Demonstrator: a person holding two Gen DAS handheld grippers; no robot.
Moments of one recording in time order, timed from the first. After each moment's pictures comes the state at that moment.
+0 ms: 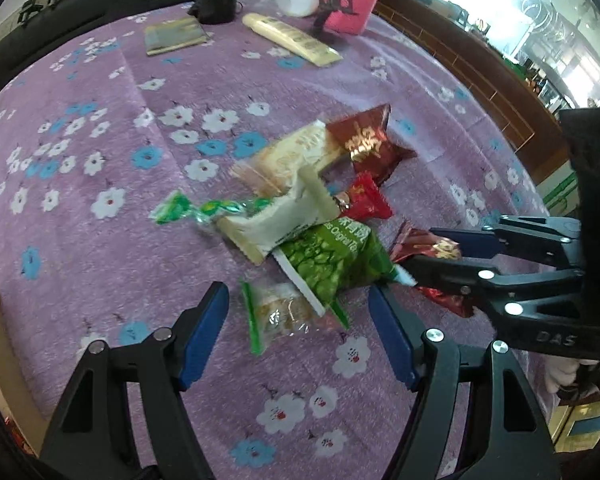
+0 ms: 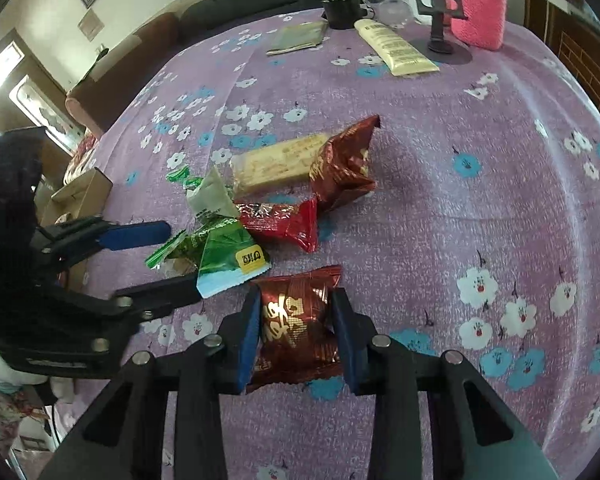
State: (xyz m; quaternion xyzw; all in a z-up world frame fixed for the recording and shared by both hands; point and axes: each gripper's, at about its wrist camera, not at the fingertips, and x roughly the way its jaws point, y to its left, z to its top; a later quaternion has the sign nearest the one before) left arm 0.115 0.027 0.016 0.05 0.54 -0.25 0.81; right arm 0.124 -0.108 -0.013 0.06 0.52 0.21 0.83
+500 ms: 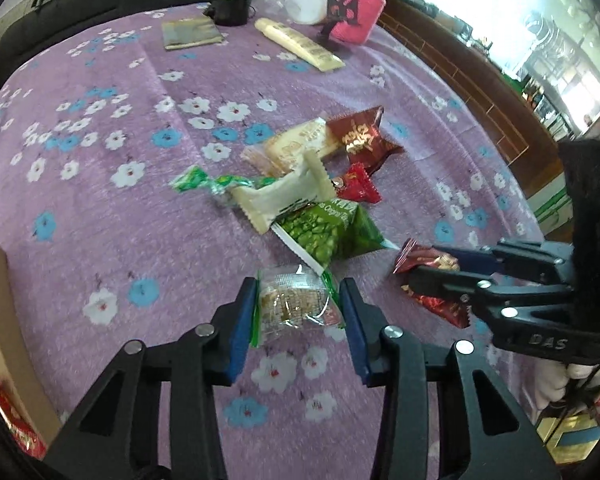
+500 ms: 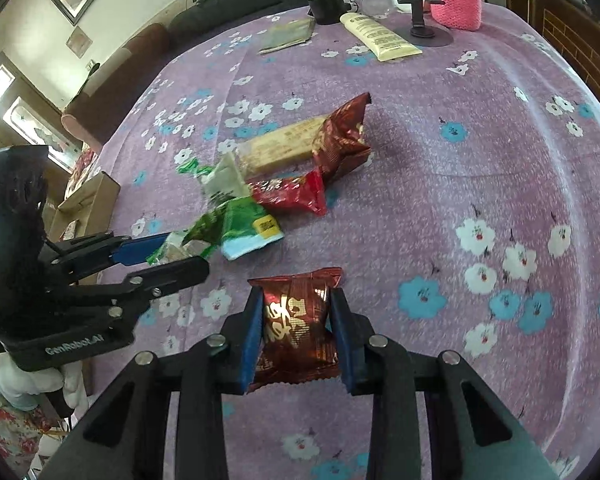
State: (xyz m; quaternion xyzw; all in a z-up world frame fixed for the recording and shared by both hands) left arm 0.089 0.051 0.034 0.01 0.53 -0.24 0.81; right arm 0.101 -0.107 -0.008 0.09 0.53 0.19 0.82
